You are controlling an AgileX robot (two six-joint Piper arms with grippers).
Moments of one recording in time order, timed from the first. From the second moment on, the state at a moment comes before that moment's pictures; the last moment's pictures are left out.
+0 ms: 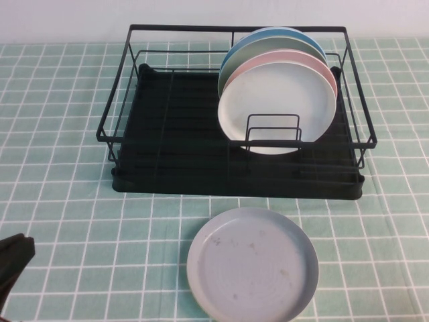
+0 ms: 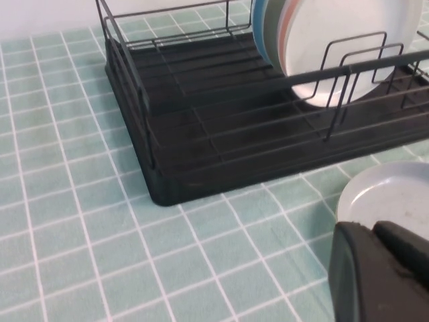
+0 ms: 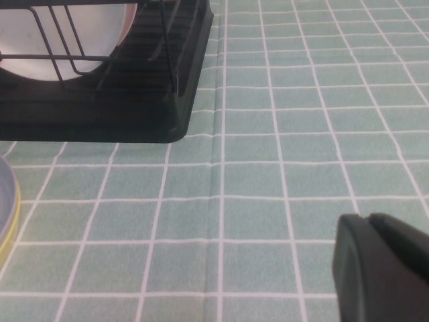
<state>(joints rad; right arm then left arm) 0.09 -0.01 0.03 -0.01 0.35 0.09 -0.32 0.38 -0.47 -0.25 0.55 0.35</state>
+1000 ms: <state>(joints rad) 0.09 -0.01 0.03 -0.01 0.35 0.09 -0.29 0.18 -0.21 -0.06 0.52 0.35</state>
